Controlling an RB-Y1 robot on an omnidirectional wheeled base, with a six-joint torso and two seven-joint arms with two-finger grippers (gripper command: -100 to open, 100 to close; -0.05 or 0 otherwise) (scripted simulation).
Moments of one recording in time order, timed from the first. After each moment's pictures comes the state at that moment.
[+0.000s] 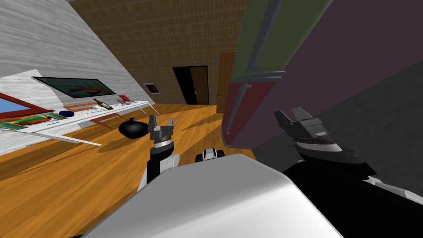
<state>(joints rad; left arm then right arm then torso) 0.49 0.04 -0.03 -2.37 -0.02 -0.41 0.12 0.78 -0.16 -0.96 -2.45 0.38 -0.63 0.12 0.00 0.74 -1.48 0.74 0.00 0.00</state>
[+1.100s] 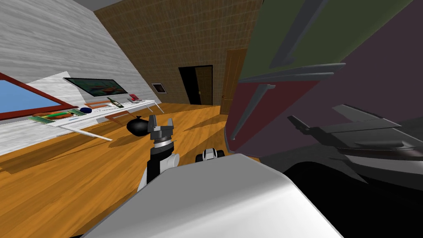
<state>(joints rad) 0.49 0.04 -0.03 -2.37 -0.02 -0.41 0.12 0.88 -0.15 -1.28 -2.45 0.54 -0.67 0.23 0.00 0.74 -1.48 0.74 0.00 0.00</state>
